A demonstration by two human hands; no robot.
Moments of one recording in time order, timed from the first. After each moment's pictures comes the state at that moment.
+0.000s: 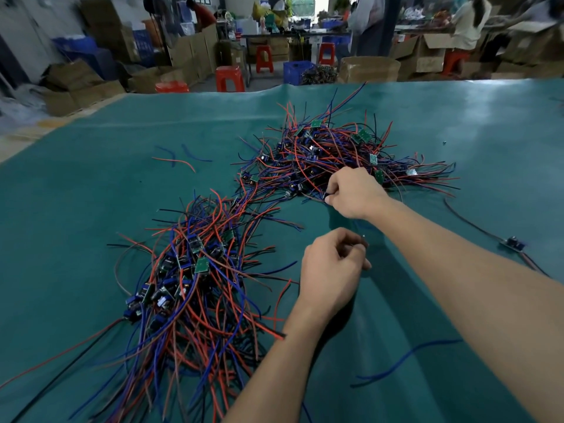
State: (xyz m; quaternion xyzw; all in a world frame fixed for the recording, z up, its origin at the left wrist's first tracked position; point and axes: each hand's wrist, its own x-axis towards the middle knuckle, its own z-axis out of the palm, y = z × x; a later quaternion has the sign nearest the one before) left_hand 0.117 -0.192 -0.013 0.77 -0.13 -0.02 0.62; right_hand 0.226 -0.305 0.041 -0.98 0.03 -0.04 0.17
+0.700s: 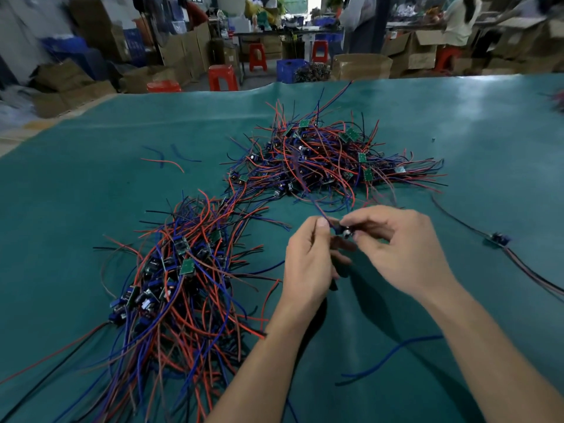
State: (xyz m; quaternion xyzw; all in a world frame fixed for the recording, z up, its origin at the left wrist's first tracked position) left_hand 0.119 -0.194 -0.007 0.66 -0.08 -0.01 0.74; right_hand 0.091 -0.325 0.024 -0.86 -0.05 -0.22 0.45
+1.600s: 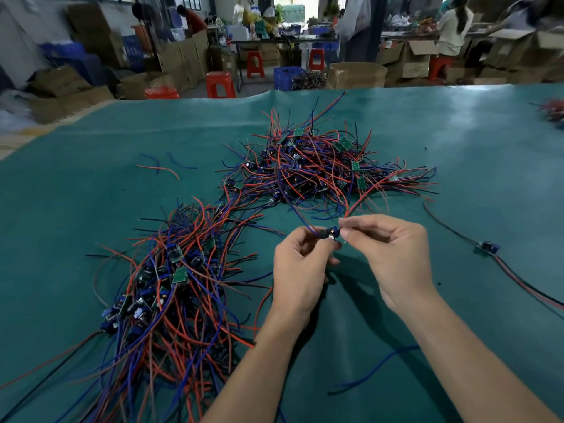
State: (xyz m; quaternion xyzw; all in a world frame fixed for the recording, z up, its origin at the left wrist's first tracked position) left_hand 0.116 -0.192 -0.002 0.62 -0.04 -0.02 0.78; right_hand 0.103 -0.319 0.007 -0.69 0.03 -0.25 0.68
